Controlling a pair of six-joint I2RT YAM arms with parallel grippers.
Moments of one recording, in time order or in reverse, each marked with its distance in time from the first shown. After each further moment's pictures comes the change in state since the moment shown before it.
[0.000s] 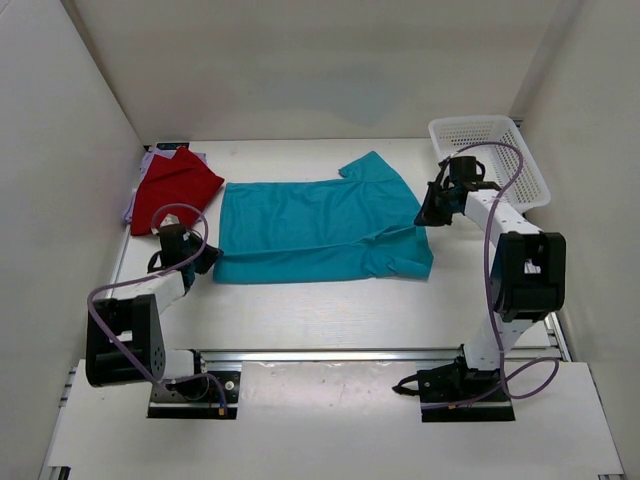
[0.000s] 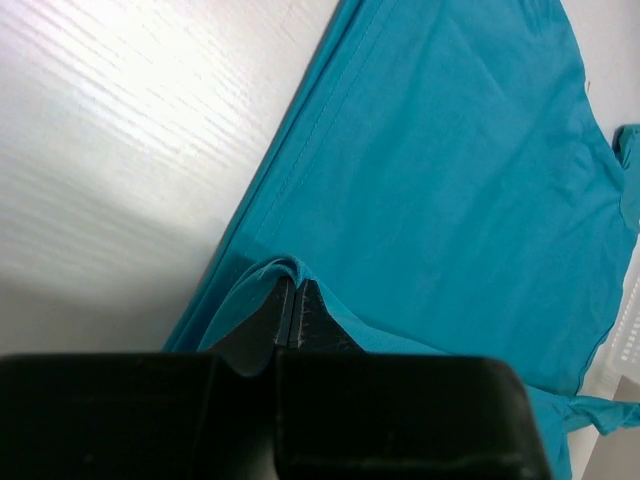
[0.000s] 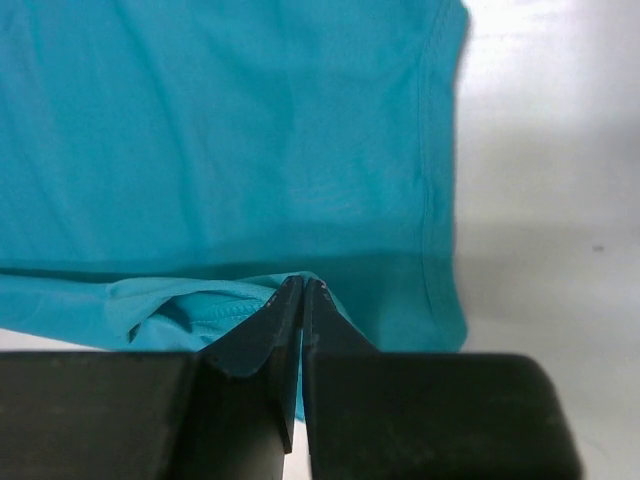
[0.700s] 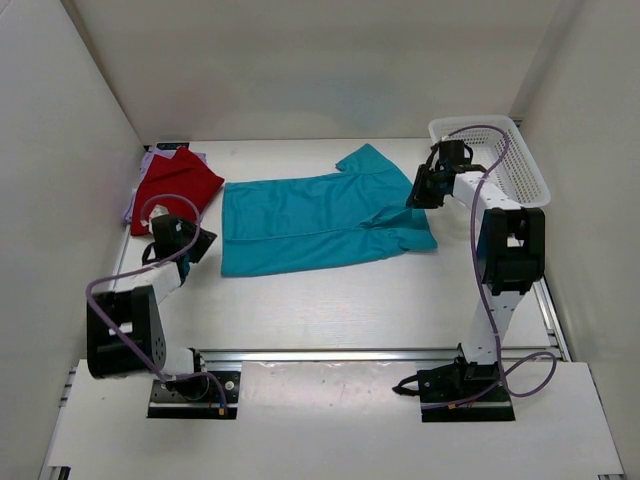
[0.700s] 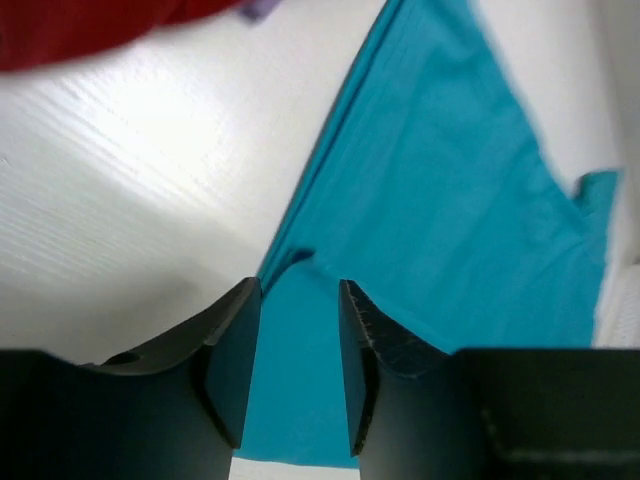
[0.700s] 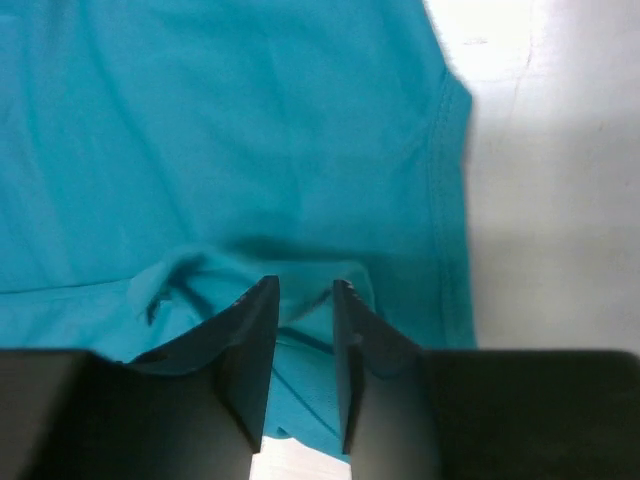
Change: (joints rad) left arm 0.028 0.111 0.096 0.035 -0.030 -0.020; right arm 0.018 0.264 0.268 0.031 0.049 0.010
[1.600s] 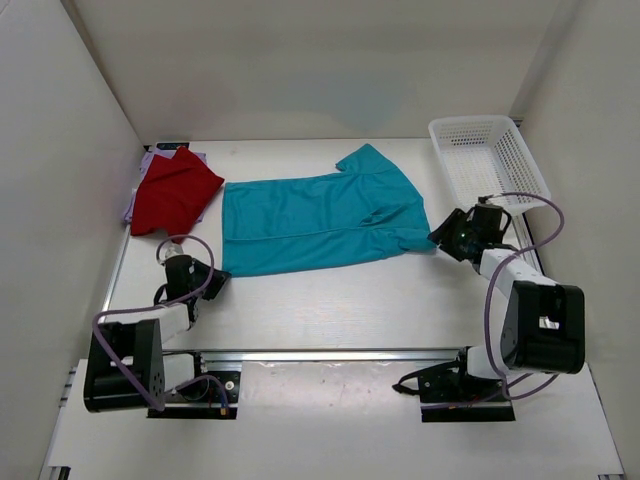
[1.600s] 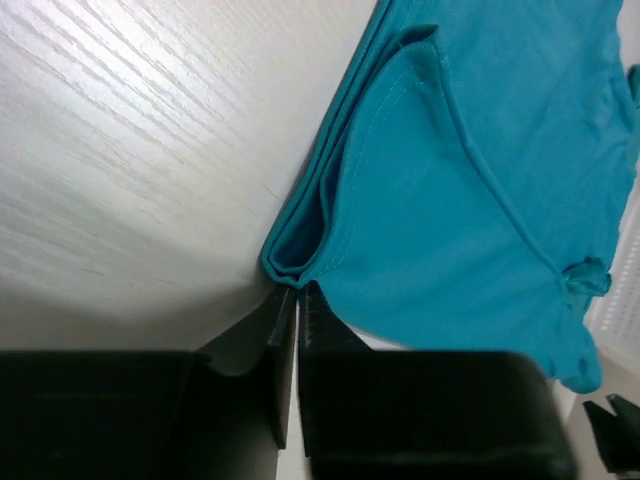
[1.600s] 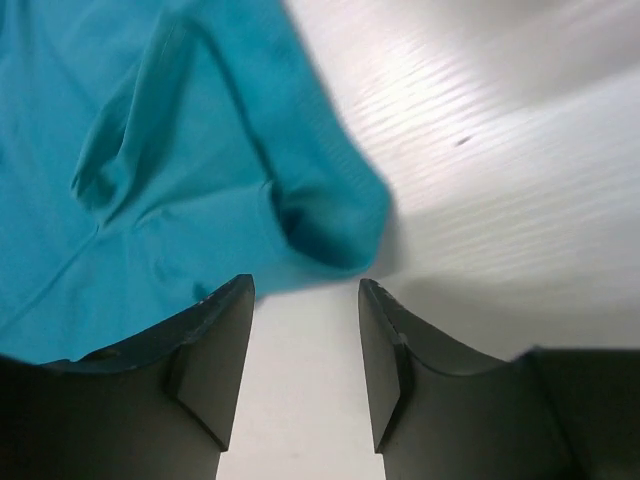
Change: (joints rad) left arm -0.059 -0.226 -0.376 0.158 0.049 -0.085; right arm -0.130 -0.578 -0.818 0.459 0.019 0.265
